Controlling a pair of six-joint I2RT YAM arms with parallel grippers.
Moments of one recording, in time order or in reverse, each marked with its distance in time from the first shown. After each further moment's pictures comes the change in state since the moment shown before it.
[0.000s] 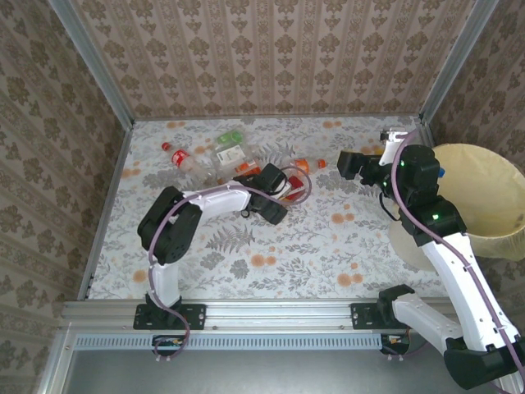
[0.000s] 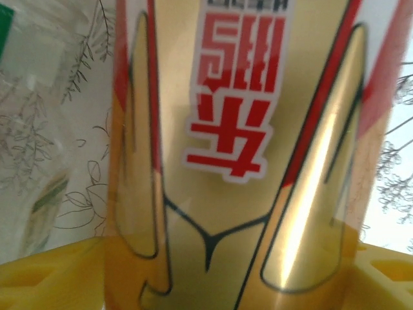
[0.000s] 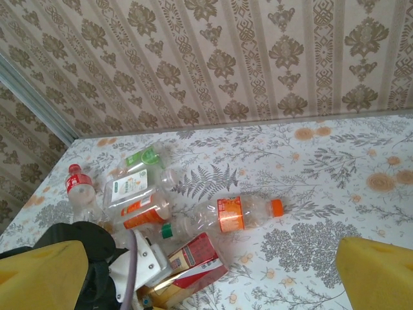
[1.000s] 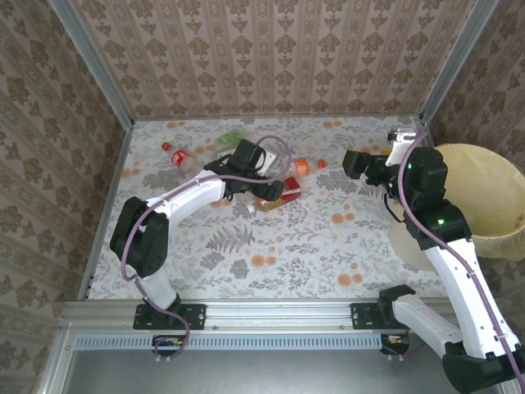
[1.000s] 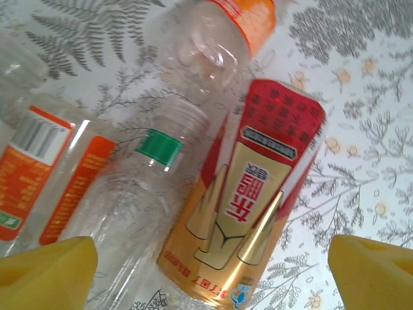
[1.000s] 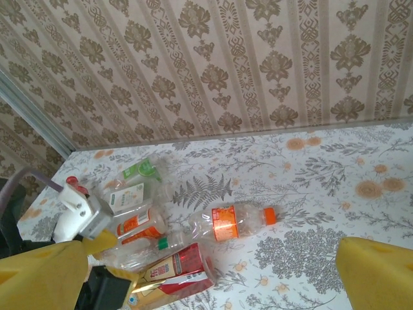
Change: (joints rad) left arm 0.117 -0.198 0.019 0.026 0.179 -0.058; right arm -0.033 -0.033 0.001 0.000 0.000 0.000
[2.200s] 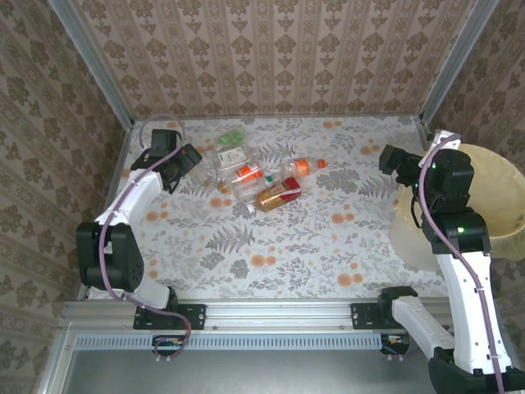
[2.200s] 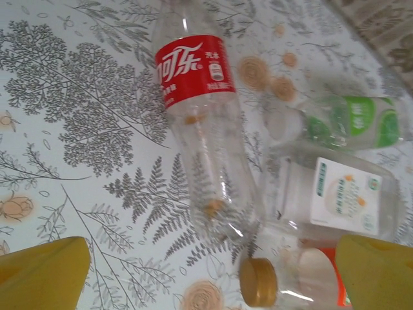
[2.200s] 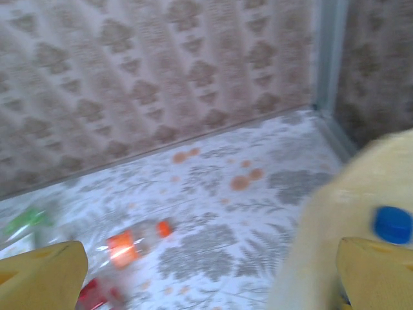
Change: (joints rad) left arm 0.550 -0.192 -0.112 -0.066 -0.174 -0.733; right arm -0.164 -0.043 0.091 -0.187 0.182 0.004
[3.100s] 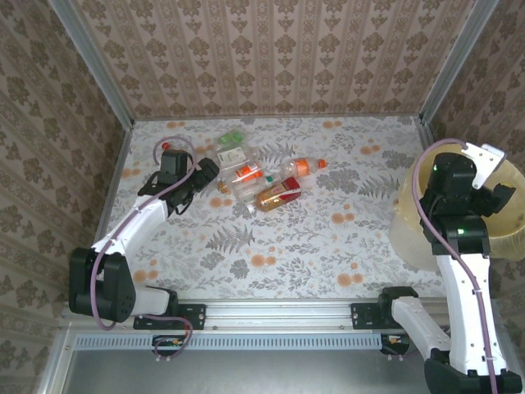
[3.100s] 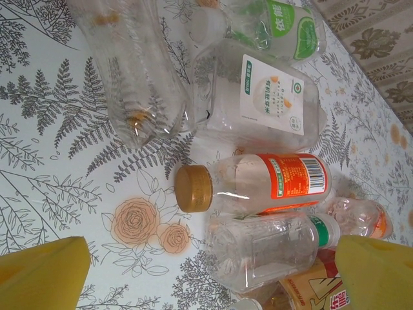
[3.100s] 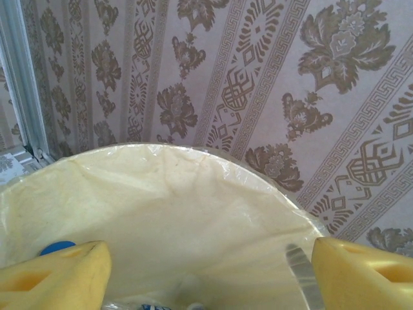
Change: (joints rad) left arm -0.115 -0.217 -0.277 0.189 0.164 -0.097; right arm -0.069 -0.014 -0.014 -0.075 0.880 -0.205
